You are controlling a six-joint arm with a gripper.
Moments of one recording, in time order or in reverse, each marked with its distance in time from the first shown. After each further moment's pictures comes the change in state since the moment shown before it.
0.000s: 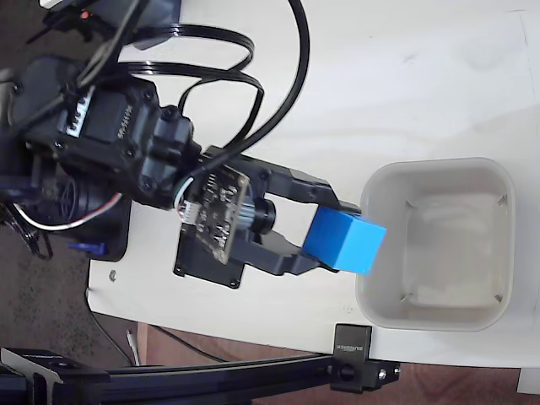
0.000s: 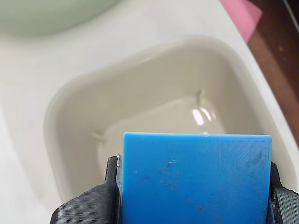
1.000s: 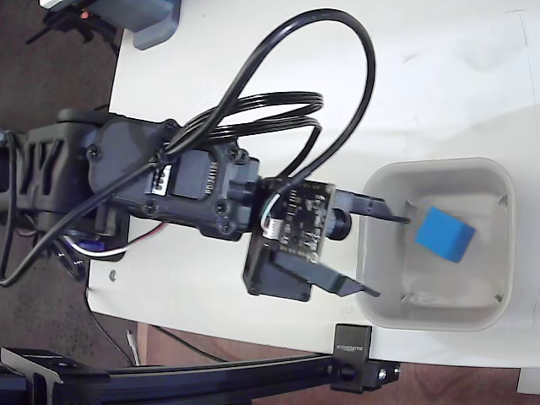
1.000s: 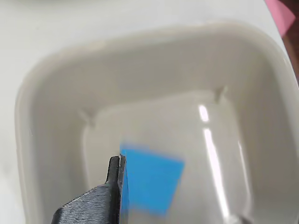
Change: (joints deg) arm 2.6 -1.1 7.1 -4.5 -6.4 -12.9
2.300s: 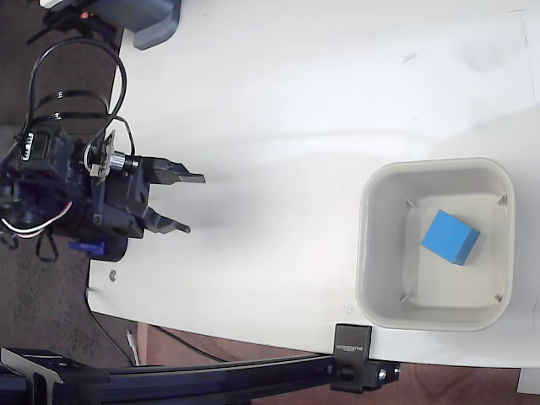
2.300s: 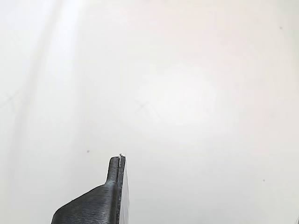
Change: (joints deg) arm -15.1 107.6 115.0 -15.8 5.4 -5.1
